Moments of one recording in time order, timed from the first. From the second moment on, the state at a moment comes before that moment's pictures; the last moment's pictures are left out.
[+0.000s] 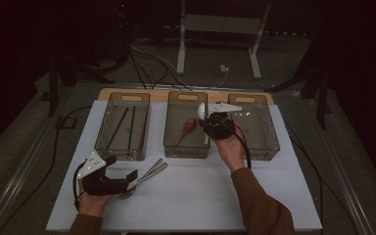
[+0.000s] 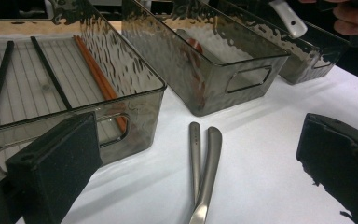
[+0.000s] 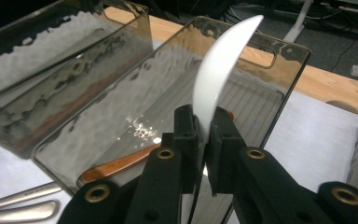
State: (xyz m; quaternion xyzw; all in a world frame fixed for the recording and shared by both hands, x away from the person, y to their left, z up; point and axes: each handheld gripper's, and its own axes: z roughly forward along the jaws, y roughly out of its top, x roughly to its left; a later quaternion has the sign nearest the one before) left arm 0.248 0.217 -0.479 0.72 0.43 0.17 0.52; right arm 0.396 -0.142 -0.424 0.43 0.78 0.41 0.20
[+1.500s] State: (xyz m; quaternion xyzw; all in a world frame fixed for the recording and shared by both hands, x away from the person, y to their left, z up) left arm 0.248 0.216 -0.480 0.72 0.43 0.17 0.52; right arm 0.410 -0.128 -0.469 0.44 0.81 0.34 0.18
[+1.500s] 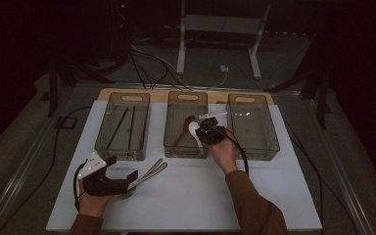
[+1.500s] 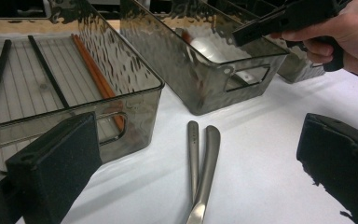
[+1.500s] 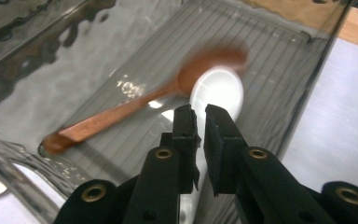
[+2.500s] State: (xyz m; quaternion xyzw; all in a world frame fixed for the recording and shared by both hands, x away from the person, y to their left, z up) left arm 0.249 0.216 -0.477 0.72 0.43 0.18 0.52; right arm 0.363 -0.163 -0.438 0.38 0.81 0.42 0.16
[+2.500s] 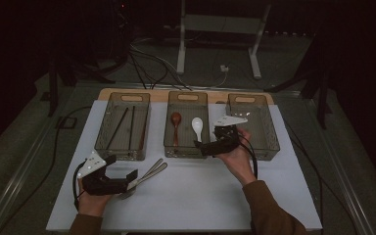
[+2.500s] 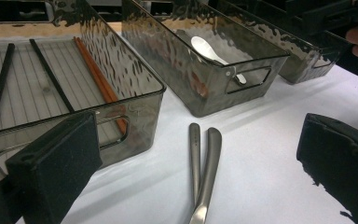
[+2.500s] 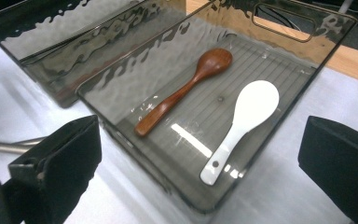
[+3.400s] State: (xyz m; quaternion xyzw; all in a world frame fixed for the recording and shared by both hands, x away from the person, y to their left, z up) left arm 0.251 0.215 -0.475 0.73 0.43 0.18 0.51; right arm 0.320 -0.221 -0.447 0.37 0.80 0.44 0.17
